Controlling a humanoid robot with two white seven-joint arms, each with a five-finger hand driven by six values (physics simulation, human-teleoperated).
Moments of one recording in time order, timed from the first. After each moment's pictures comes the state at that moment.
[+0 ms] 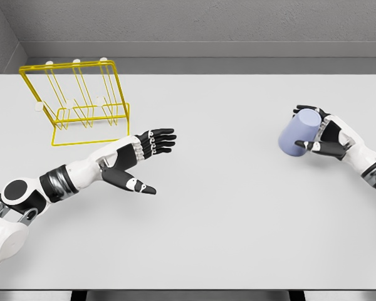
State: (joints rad) left arm -0.29 0.59 -0.55 -1.57 0.75 -0.08 -0.61; right arm -0.46 -0.65 0.62 -0.87 -0.94 -0.44 0.61
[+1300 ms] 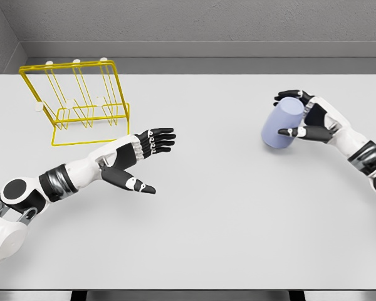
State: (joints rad) left arm -0.30 0.59 -0.55 -1.57 0.75 -0.08 -0.61; right arm -0.51 -0.63 0.63 -1.00 -0.92 -0.45 0.61
